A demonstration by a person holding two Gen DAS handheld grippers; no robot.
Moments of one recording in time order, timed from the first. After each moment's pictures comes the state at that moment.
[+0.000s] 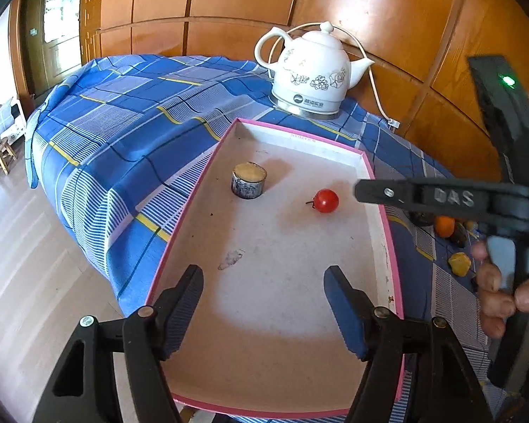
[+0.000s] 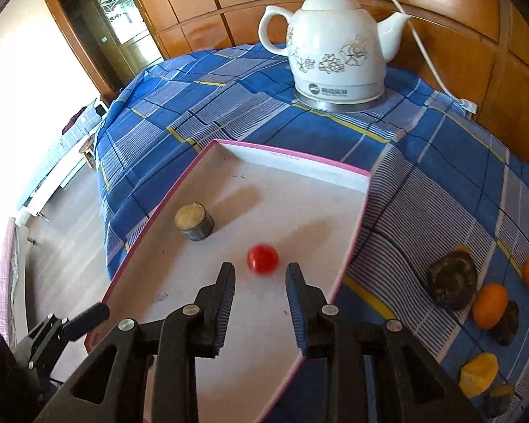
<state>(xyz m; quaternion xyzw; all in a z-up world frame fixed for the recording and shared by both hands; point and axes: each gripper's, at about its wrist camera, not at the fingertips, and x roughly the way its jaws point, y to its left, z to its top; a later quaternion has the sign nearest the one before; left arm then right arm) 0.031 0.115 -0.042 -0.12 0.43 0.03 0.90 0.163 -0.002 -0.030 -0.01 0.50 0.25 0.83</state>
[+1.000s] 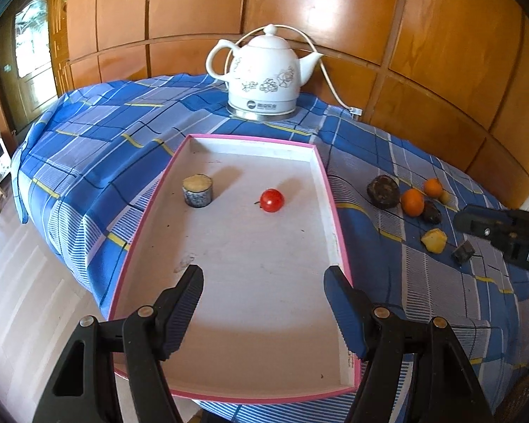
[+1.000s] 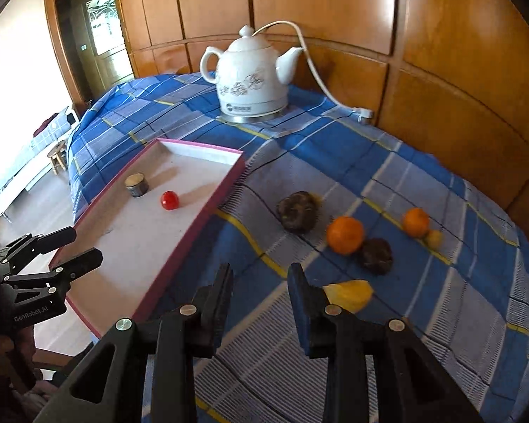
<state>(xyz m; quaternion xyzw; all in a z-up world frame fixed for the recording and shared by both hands) 0.022 0.068 -0.025 -0.05 0.41 -0.02 0.91 0.082 -0.130 0.011 -0.06 0.44 0.17 0.88</state>
